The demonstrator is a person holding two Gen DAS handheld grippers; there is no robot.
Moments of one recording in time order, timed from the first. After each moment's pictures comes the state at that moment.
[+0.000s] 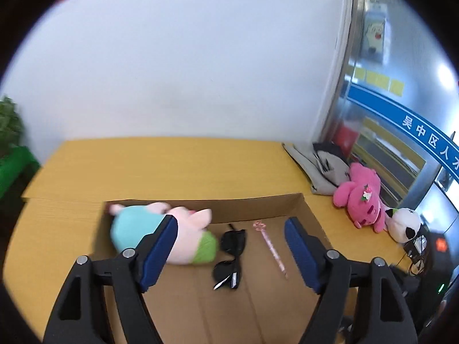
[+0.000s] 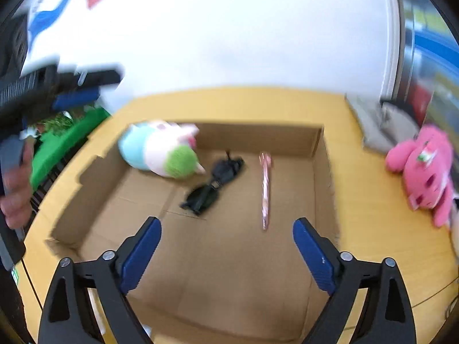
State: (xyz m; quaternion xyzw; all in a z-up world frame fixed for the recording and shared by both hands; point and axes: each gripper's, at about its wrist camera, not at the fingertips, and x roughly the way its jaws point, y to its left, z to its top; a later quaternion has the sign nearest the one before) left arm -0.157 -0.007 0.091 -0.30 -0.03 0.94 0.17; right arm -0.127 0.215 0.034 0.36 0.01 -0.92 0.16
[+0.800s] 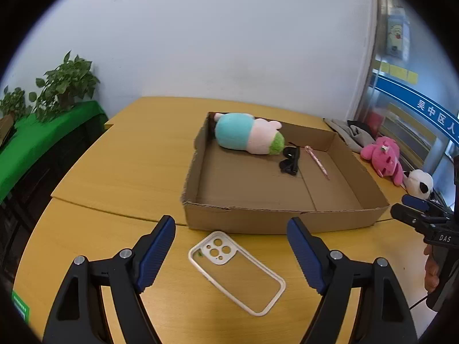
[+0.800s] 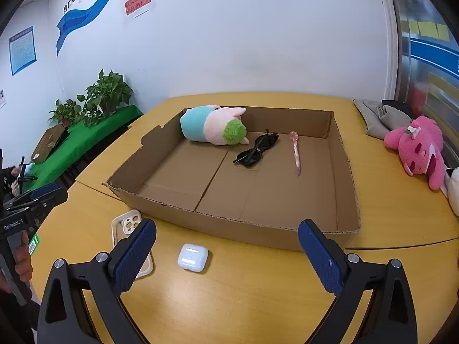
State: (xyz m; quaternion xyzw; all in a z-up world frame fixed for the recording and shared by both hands) left arm 0.060 -0.132 0.021 -0.32 -0.04 0.94 0.07; right arm 0.019 0.195 0.020 0.34 0.00 -0.92 0.19
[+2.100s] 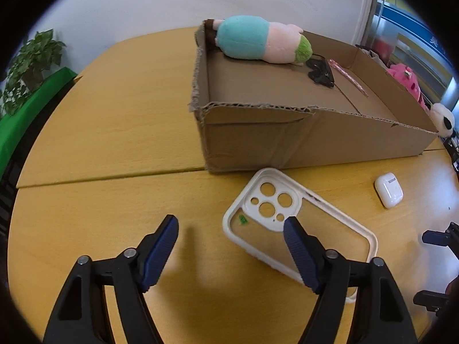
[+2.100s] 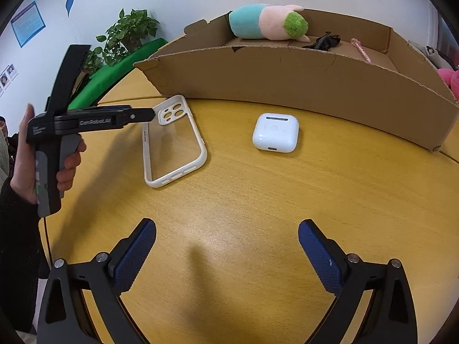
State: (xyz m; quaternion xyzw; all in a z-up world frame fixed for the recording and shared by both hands) left arm -0.022 -0.168 -0.106 -0.48 0.04 0.87 0.11; right arm 0.067 0.121 -0.105 0.48 0.01 -0.84 0.27
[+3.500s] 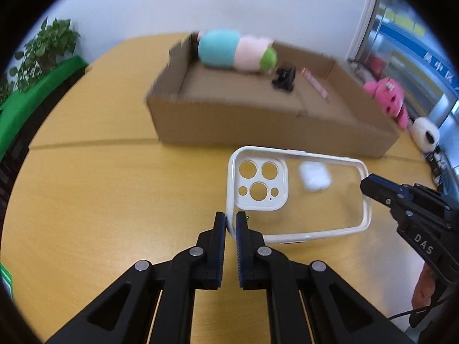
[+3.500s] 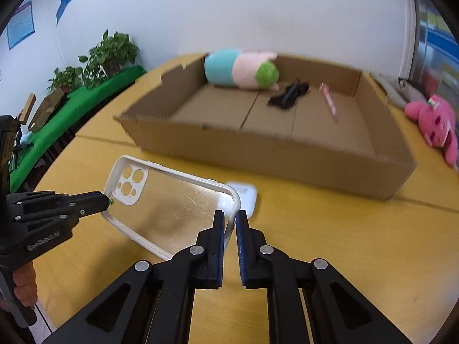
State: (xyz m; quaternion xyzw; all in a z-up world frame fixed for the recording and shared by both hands) left arm 0.061 -0.105 -0.048 -0.46 -0.02 0.88 0.09; right arm 0.049 0.135 -0.027 0.39 0.04 -0.90 0.19
